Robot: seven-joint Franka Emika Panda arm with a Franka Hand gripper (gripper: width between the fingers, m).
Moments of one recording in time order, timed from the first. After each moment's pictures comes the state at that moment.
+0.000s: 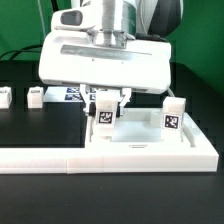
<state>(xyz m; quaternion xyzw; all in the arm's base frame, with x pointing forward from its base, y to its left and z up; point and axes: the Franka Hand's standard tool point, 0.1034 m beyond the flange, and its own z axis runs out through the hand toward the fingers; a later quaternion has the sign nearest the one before) 0.612 0.000 0.064 0.96 0.03 0.27 0.06</state>
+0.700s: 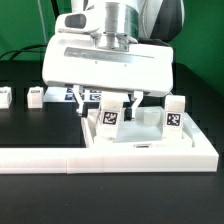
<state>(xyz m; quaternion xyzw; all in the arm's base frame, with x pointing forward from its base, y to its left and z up) 0.612 0.003 0.063 0.96 0.03 0.28 0.06</state>
